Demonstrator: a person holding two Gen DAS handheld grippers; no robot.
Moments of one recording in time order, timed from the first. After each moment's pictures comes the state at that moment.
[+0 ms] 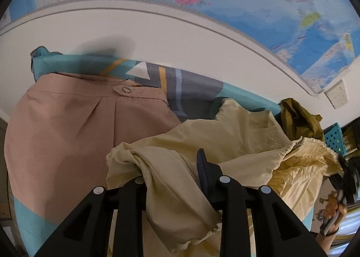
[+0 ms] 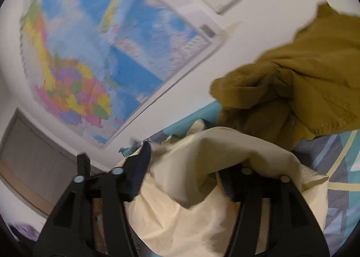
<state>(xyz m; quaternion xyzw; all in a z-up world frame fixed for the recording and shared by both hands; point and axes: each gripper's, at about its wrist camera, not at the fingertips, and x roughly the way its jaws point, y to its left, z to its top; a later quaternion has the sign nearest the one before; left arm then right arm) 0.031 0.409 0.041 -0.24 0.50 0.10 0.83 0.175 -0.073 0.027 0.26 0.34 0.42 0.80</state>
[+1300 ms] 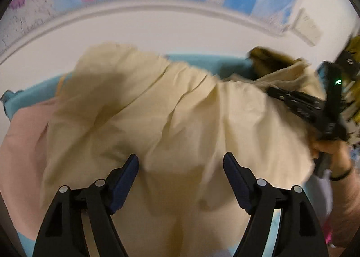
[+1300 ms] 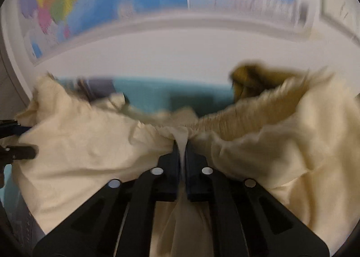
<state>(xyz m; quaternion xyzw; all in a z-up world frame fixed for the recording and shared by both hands) 0.035 0.324 0.000 -0.09 0.49 0.02 0.87 0.197 0.090 -0.031 -0.08 0.34 0.32 0.88</state>
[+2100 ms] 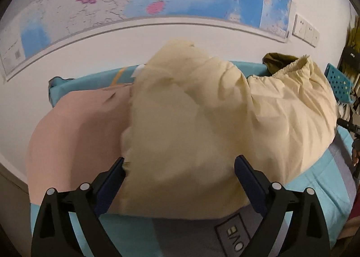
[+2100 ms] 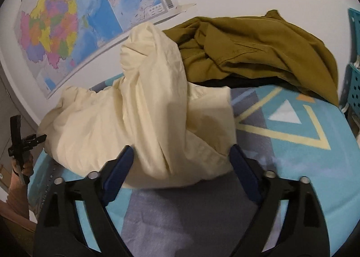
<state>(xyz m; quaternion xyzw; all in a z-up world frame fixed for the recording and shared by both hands) -0.070 0.348 -0.004 -0.05 0.39 0.08 0.91 0.107 -0.130 -0.080 0.09 0.32 0.32 0.89</state>
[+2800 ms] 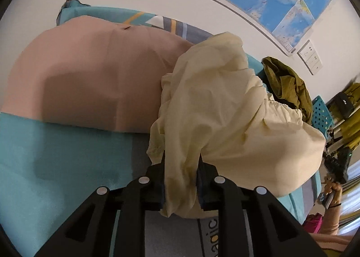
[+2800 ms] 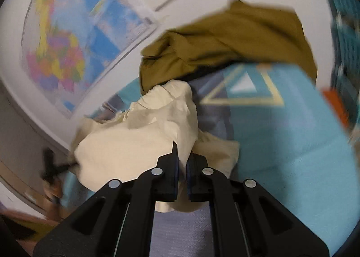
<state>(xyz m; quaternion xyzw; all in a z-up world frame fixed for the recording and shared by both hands) -0.133 0.374 -0.030 -0.23 0.44 0.05 0.87 0.074 -0.238 -0.088 0.22 0.35 0.35 0.84</state>
